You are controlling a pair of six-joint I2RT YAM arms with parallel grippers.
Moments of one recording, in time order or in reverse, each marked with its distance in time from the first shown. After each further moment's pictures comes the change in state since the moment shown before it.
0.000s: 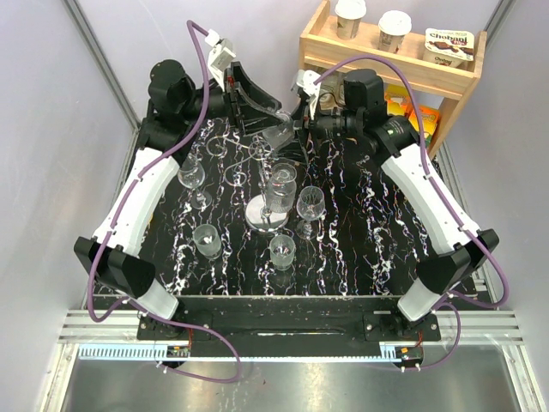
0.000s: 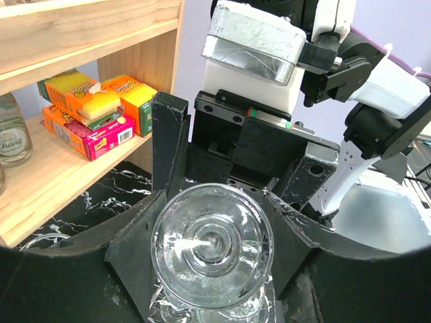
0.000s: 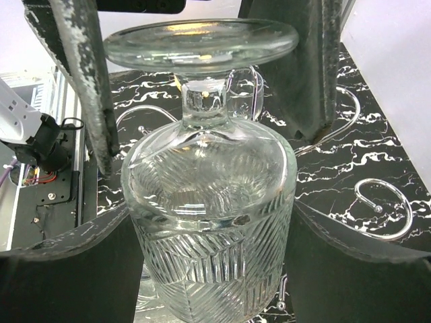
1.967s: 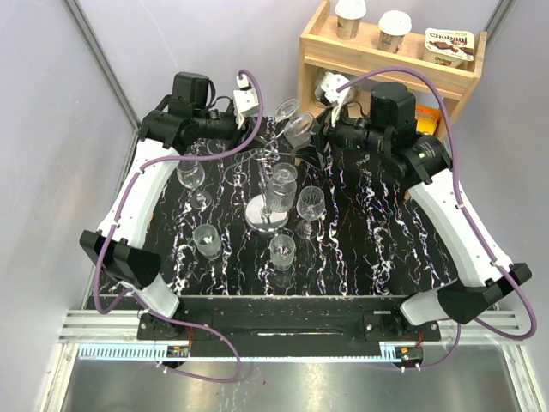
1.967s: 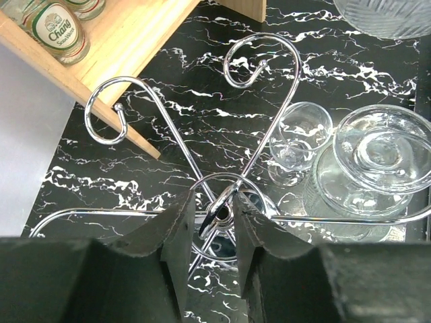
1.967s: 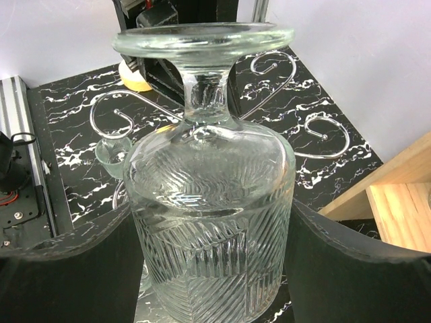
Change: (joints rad) left arm 0.002 0.074 0.147 -0.898 -0.291 1.026; right arm 0.001 -0.220 -0.149 -0.006 0.262 0.053
